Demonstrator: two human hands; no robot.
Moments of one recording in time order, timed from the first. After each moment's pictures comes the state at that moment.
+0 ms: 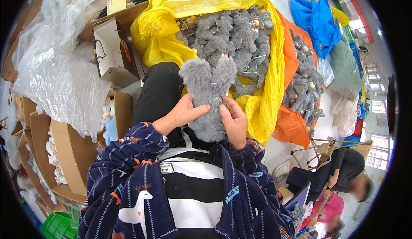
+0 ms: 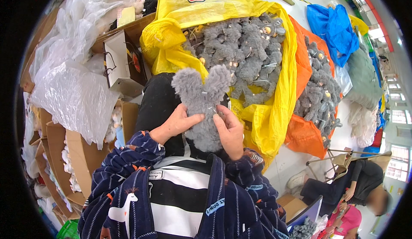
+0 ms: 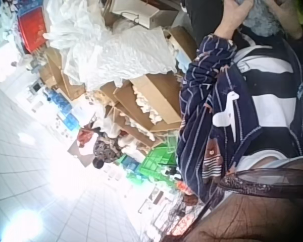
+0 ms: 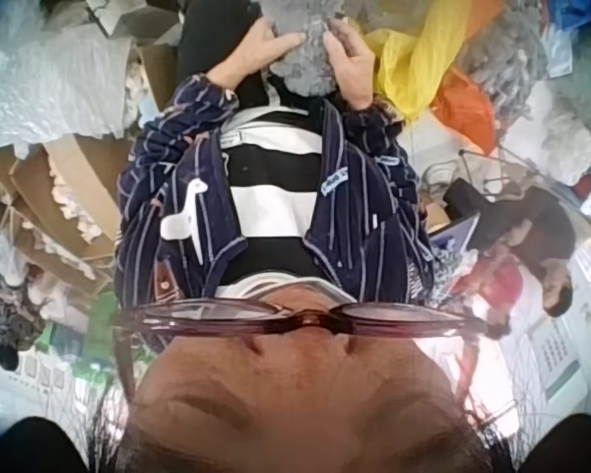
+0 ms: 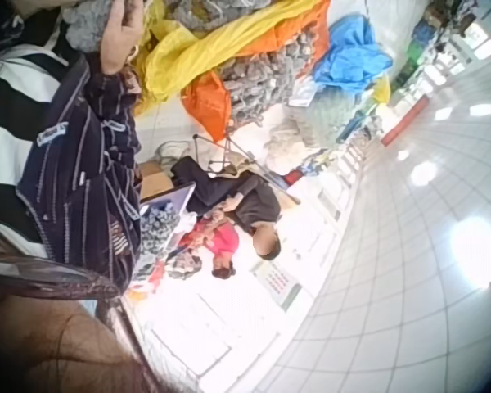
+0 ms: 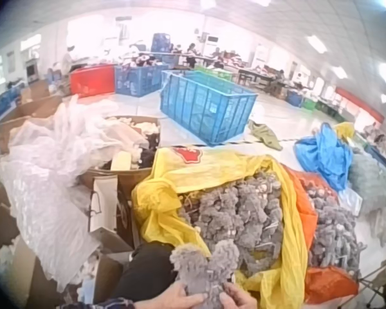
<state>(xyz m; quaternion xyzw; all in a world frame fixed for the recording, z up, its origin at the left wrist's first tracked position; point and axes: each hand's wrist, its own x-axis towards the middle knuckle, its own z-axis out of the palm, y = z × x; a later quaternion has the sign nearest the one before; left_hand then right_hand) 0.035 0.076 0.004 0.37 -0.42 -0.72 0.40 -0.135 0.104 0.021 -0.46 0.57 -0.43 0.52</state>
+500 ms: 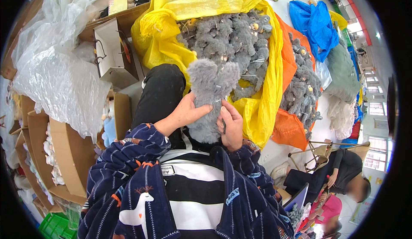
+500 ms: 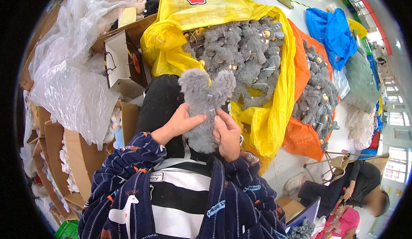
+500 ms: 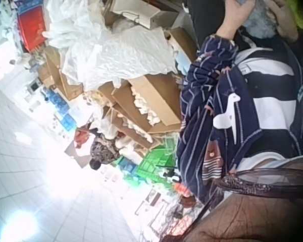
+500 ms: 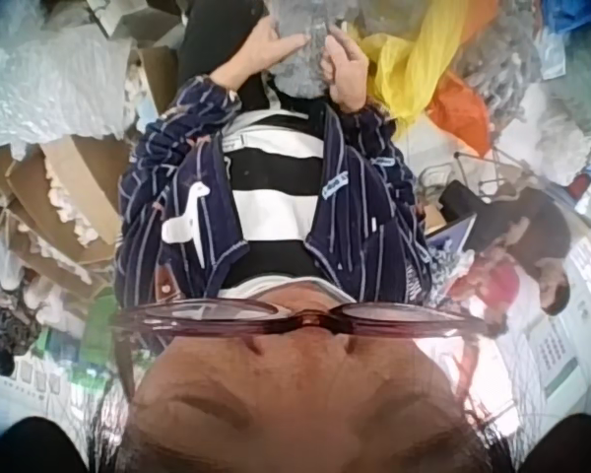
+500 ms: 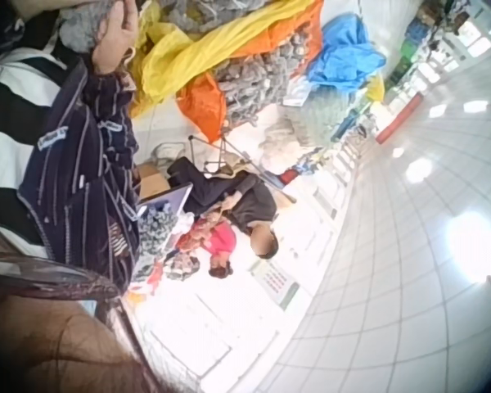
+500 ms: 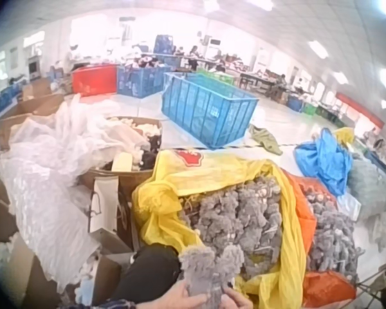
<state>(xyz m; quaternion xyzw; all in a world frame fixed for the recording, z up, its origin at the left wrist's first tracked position) 0.027 0.073 -0.012 0.37 -0.42 -0.69 0.46 -0.125 0.107 0.019 -0.27 0.53 -0.49 0.64</state>
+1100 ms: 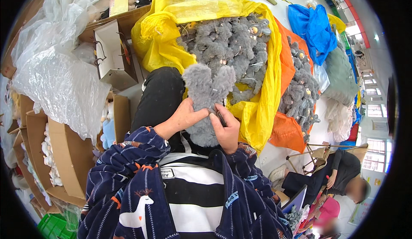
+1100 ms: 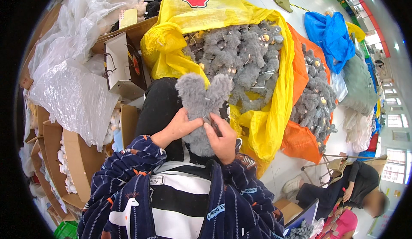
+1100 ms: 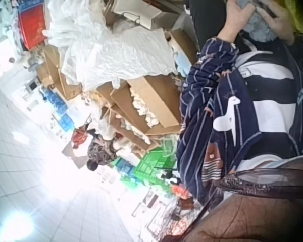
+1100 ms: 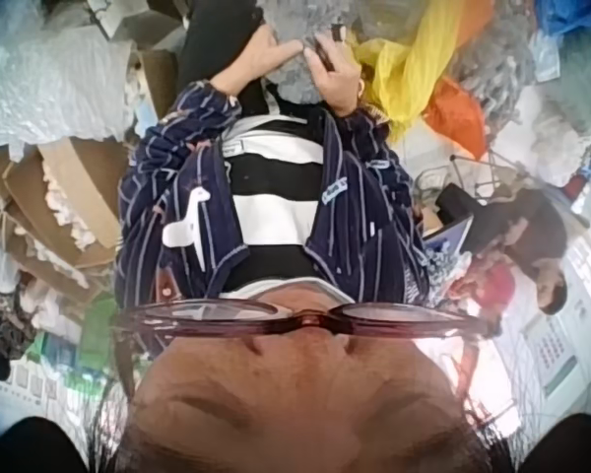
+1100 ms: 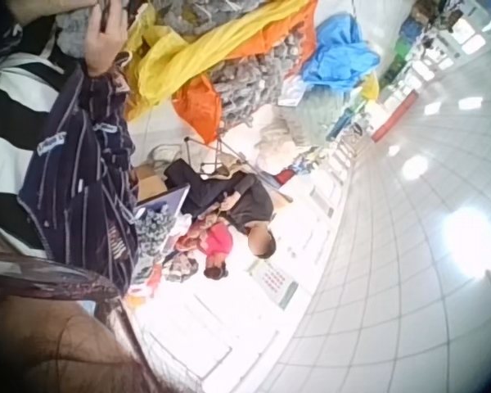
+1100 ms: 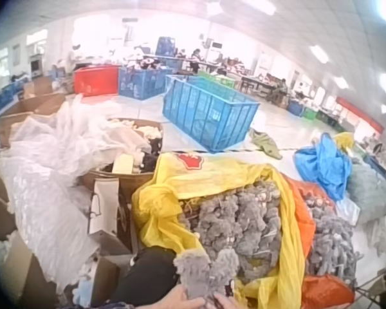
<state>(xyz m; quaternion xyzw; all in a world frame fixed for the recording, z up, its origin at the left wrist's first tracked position) 0.035 0.076 -0.011 0.38 -0.43 -0.70 0.42 -0.122 0.106 0.016 -0.64 0.55 -0.40 0.35</state>
